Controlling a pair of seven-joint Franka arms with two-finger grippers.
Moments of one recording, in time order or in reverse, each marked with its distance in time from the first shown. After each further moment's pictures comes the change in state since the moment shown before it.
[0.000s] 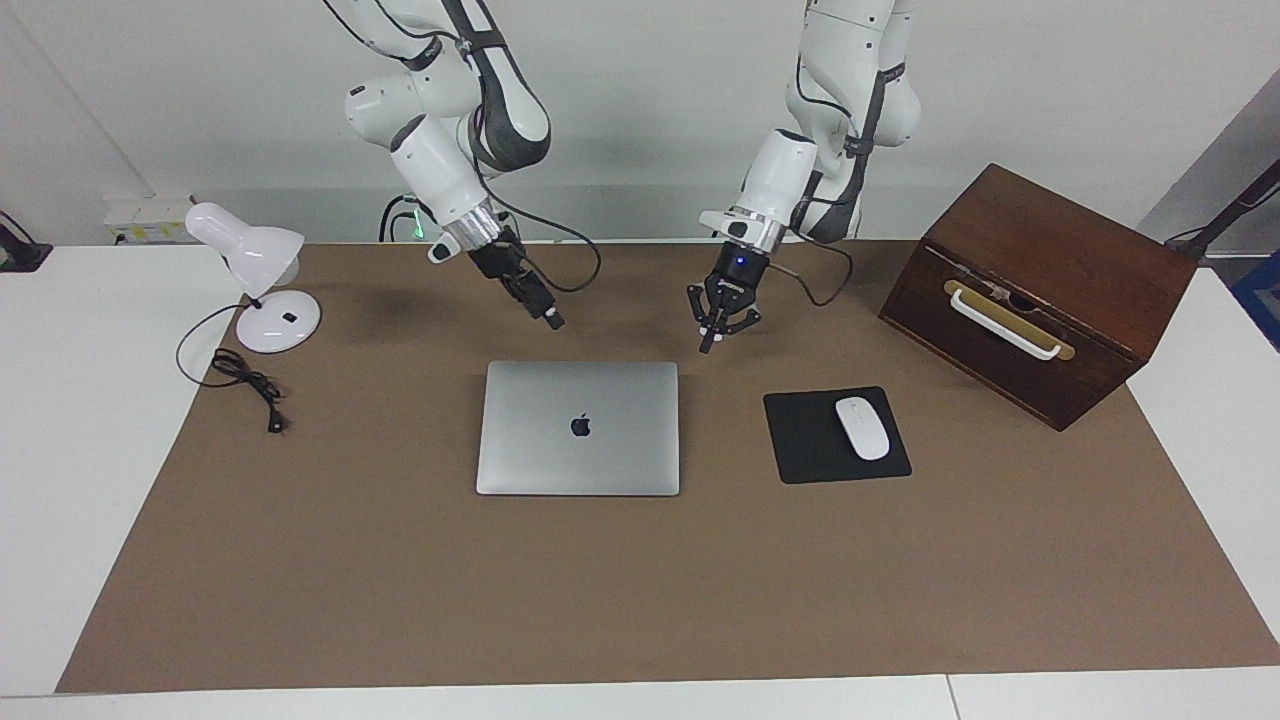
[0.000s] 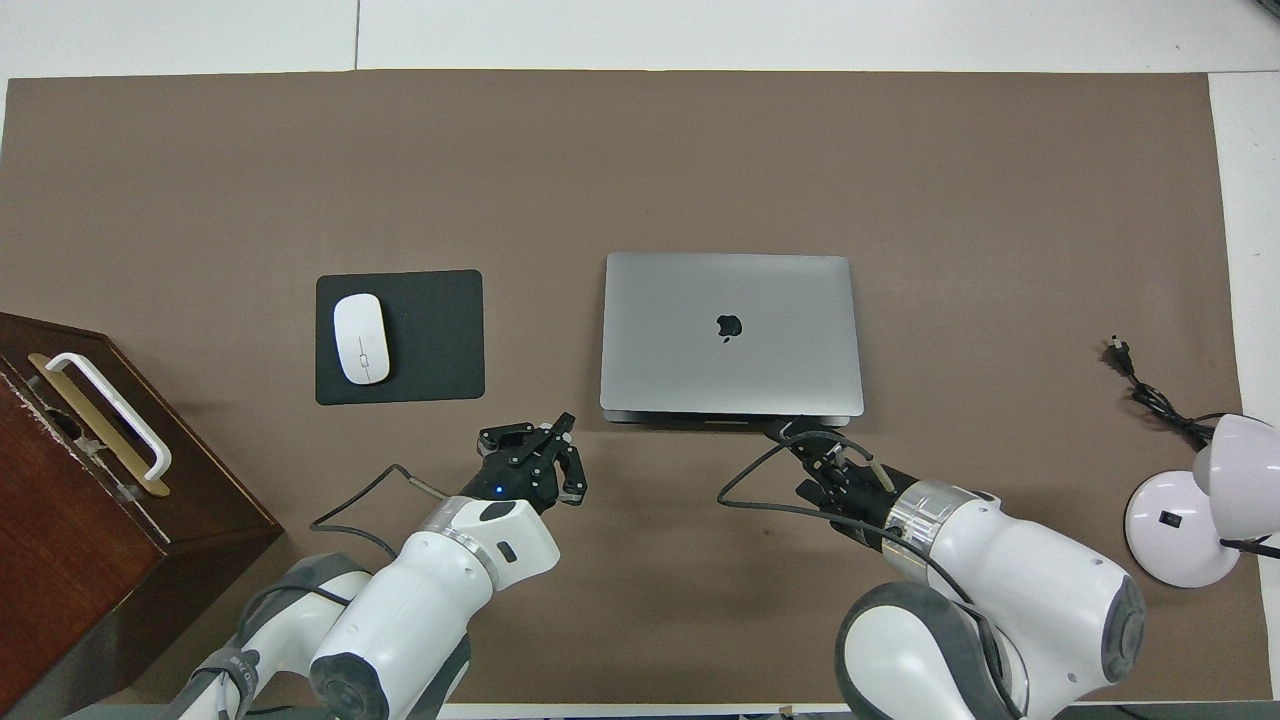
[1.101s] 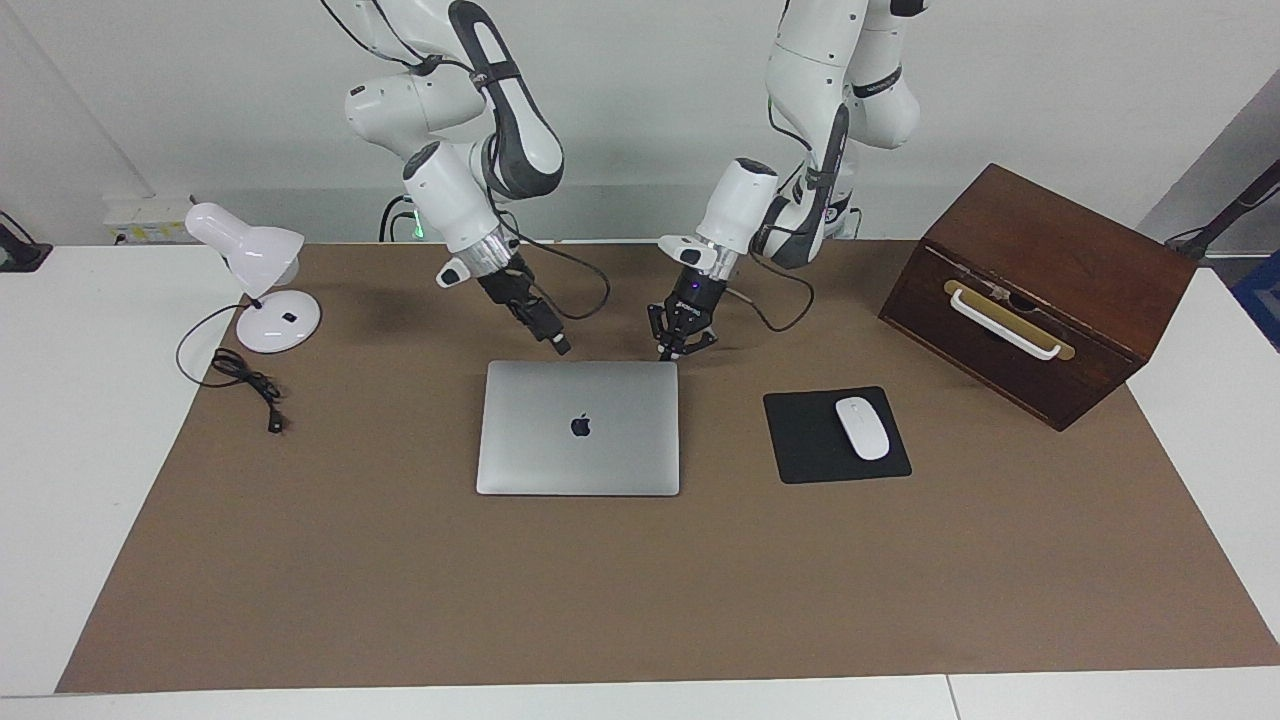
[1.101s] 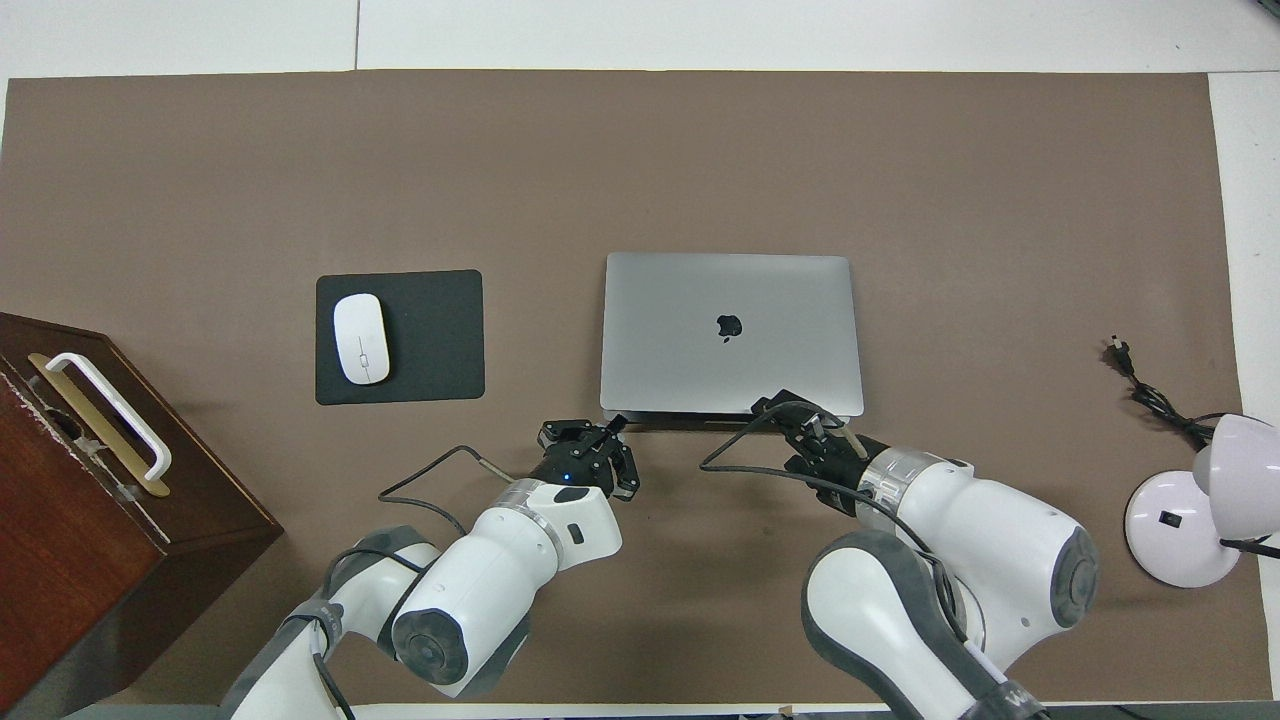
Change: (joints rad) left arm -0.069 0.180 0.006 0.130 0.001 0.000 0.038; right arm -0.001 0.153 -0.001 0.097 0.000 0.038 -0.043
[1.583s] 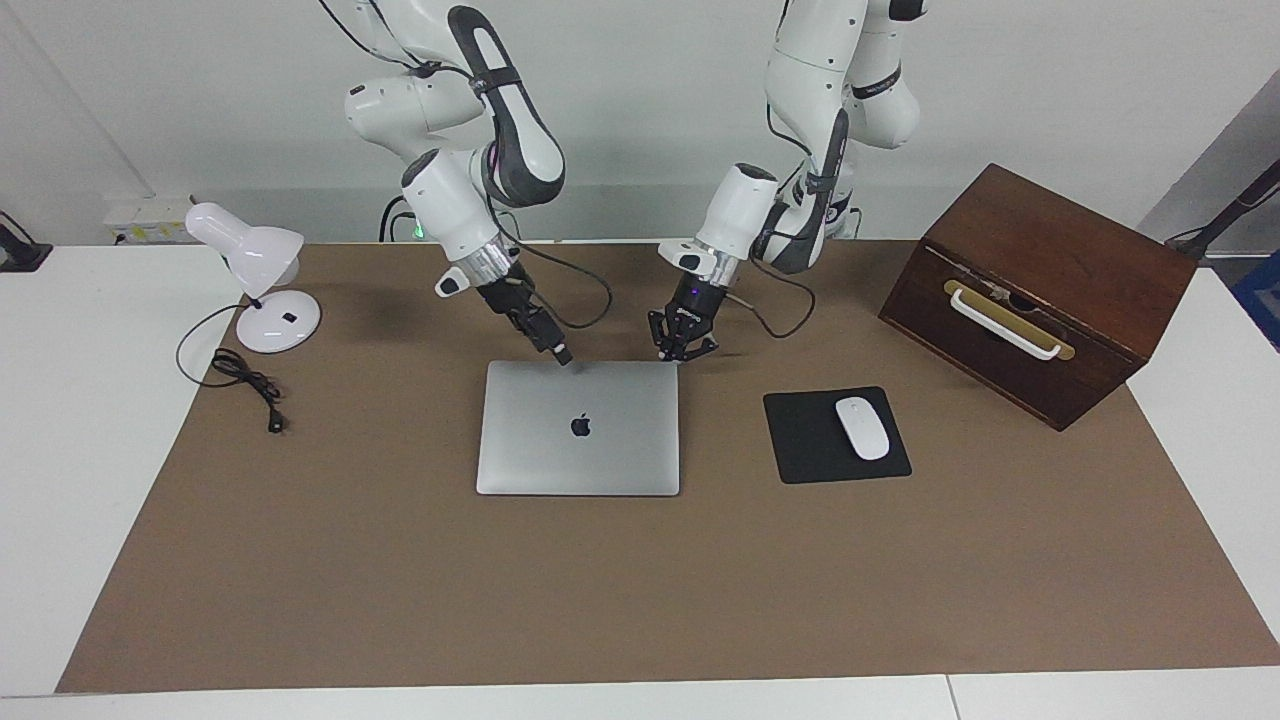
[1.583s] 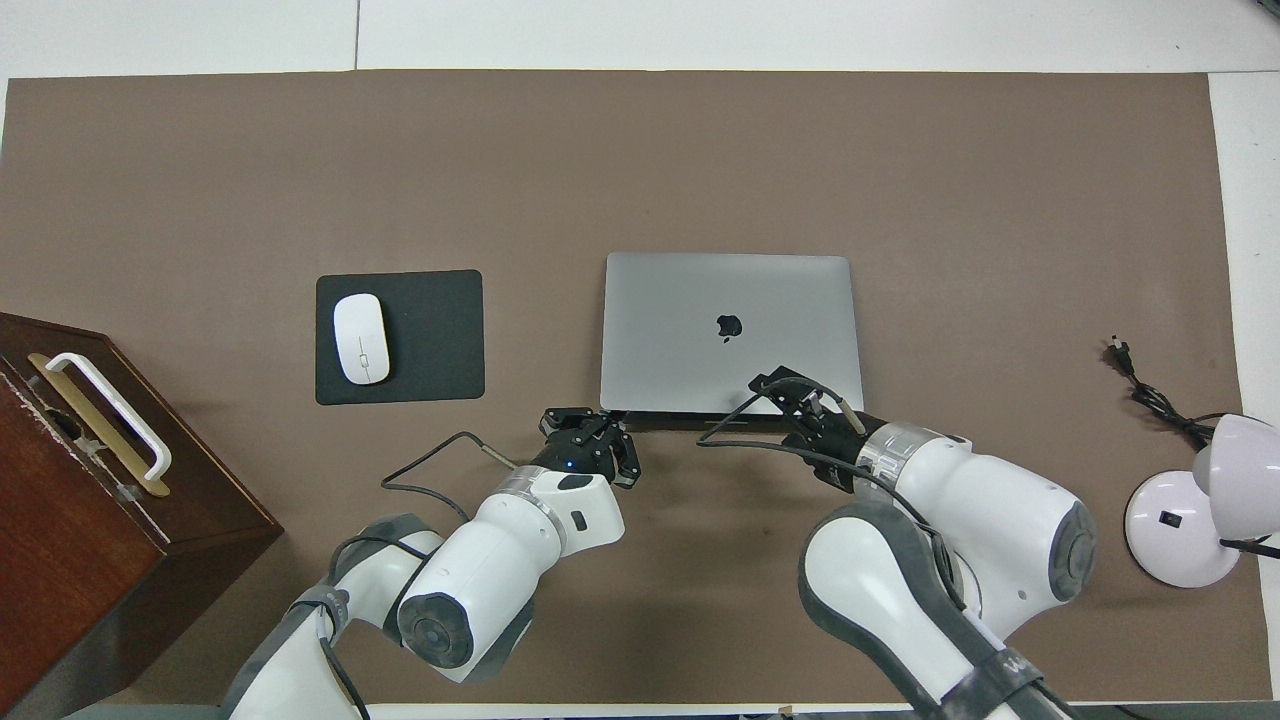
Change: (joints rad) left arm 0.002 0.039 0.010 0.042 0.000 0.000 0.032; right arm -0.020 0.046 -0.002 0.064 0.000 0.001 -0.025
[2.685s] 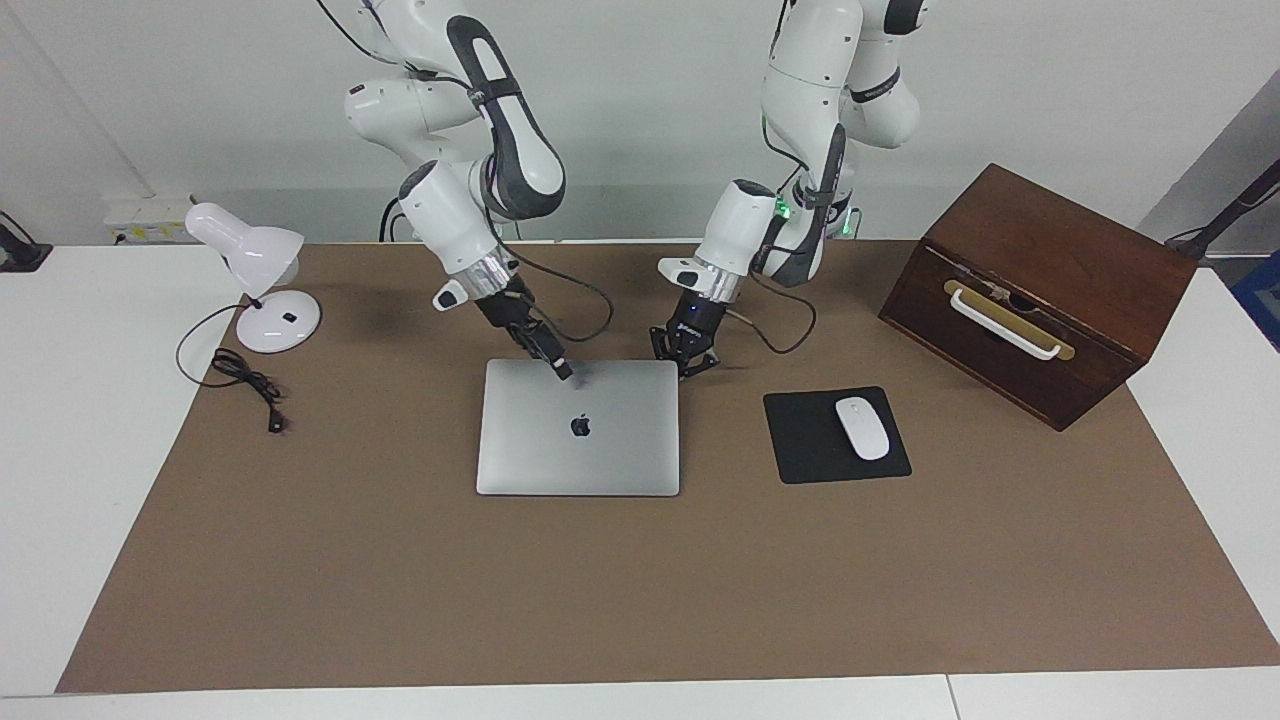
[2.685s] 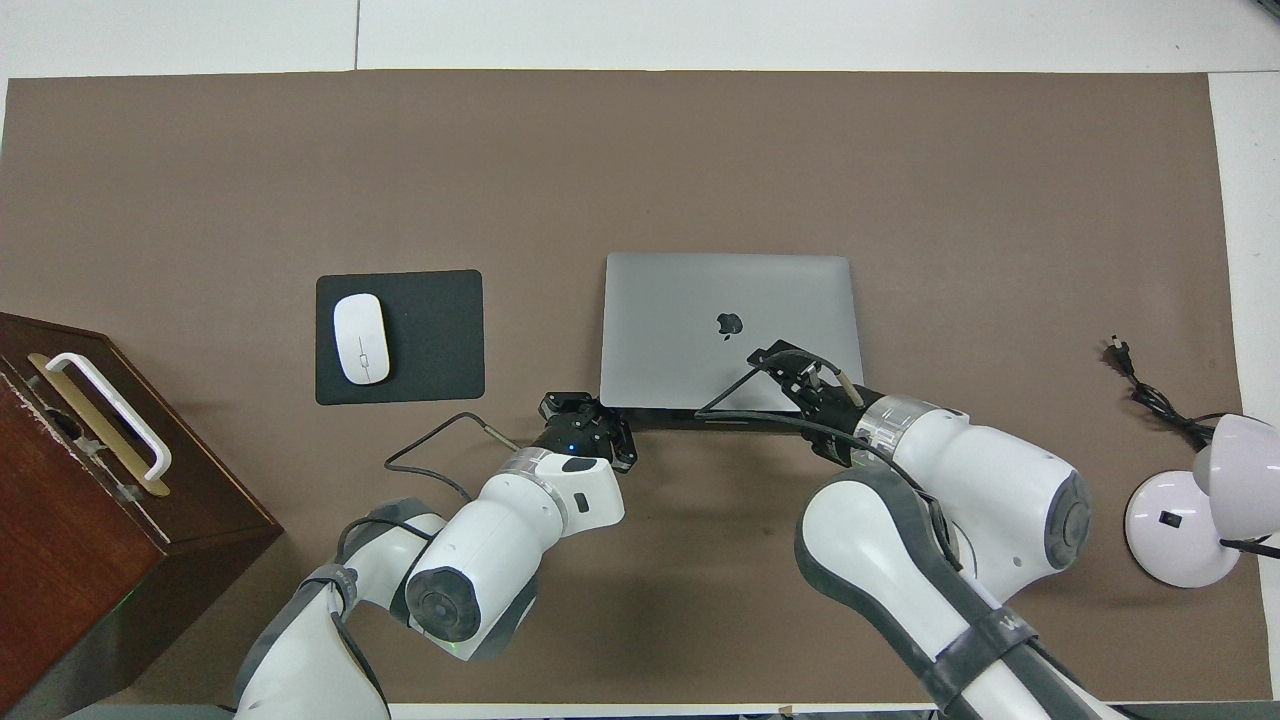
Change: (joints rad) left arm 0.013 0.056 0.009 0.043 0.000 0.001 0.077; right arm -0.022 0.060 -0.001 0.074 0.000 0.000 -0.023
